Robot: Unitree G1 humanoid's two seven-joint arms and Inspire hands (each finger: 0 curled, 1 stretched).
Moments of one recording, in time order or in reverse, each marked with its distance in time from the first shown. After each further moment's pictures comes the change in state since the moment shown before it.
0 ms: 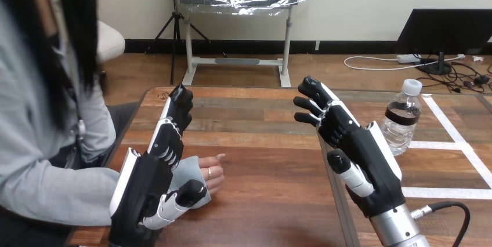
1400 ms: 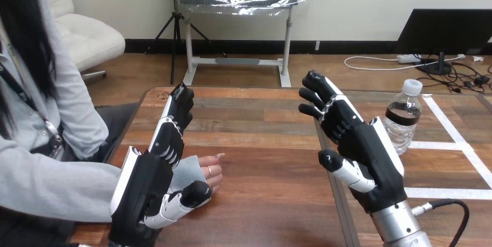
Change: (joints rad) left arm -0.005 -0.001 0.009 0.000 0.011 0.000 -0.008; right arm -0.015 0.008 -0.014 0.000 0.037 0.013 0.021
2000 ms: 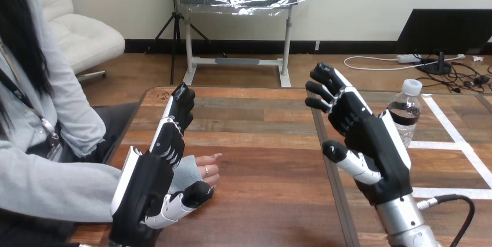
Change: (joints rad) left arm 0.000 -0.001 0.001 0.000 0.011 0.000 0.006; right arm -0.025 -0.005 -0.026 0.000 0.005 0.011 -0.013
